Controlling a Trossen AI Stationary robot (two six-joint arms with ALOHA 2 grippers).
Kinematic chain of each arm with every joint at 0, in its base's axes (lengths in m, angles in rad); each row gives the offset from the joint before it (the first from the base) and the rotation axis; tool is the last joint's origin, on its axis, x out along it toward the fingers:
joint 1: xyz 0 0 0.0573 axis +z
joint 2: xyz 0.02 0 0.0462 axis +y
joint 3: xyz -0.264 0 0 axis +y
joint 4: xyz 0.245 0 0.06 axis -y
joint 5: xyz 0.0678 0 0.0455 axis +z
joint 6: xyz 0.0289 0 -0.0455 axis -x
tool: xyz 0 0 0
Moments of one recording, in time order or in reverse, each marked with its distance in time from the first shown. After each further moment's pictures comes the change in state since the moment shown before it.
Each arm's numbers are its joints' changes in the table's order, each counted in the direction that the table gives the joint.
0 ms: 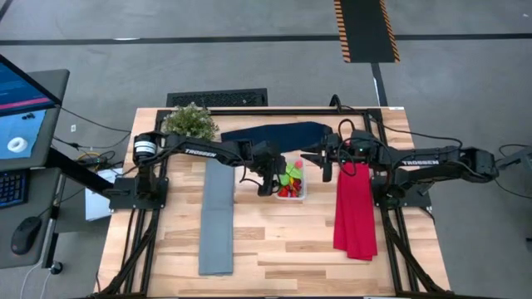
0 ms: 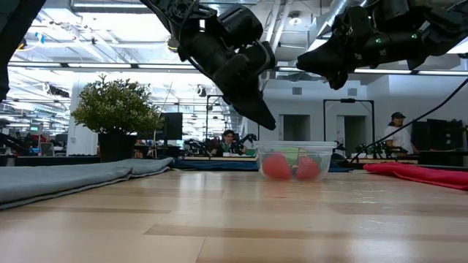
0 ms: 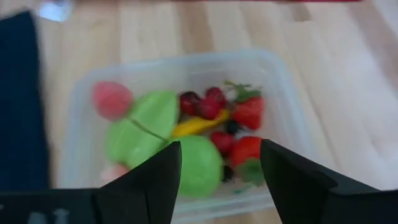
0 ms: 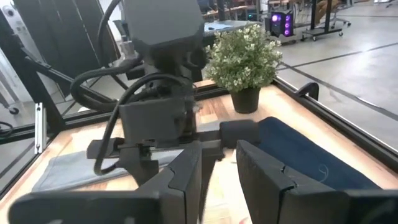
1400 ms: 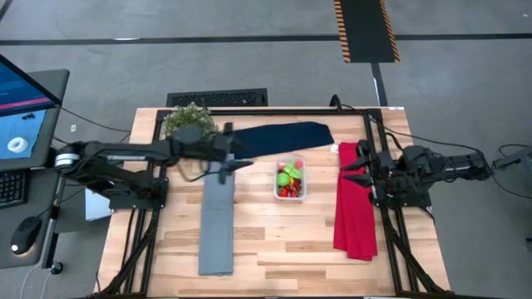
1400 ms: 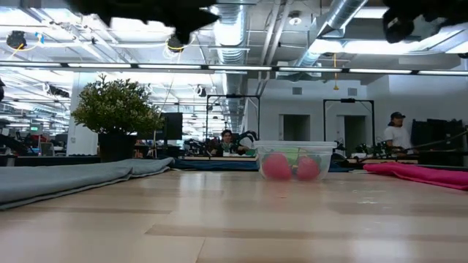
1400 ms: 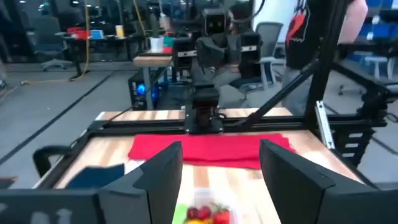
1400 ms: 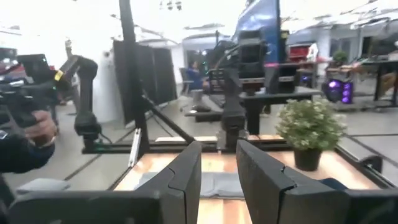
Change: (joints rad) left arm 0.058 -0.808 0.626 0.591 -0.046 0.201; right arm 0.440 -0.798 0.065 -0.484 -0.218 0.075
